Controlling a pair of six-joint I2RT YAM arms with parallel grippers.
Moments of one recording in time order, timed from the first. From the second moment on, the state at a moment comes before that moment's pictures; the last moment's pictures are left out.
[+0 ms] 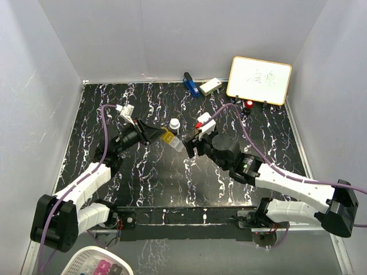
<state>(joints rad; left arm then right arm) -0.32 1.08 0.52 0.57 0.61 -0.75 0.99 1.07 0.80 0.09 0.36 0.00</state>
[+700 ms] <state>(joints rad) -0.32 1.09 0.52 0.49 0.58 -0.72 1.00 1.24 0.88 -0.01 0.20 0.00</state>
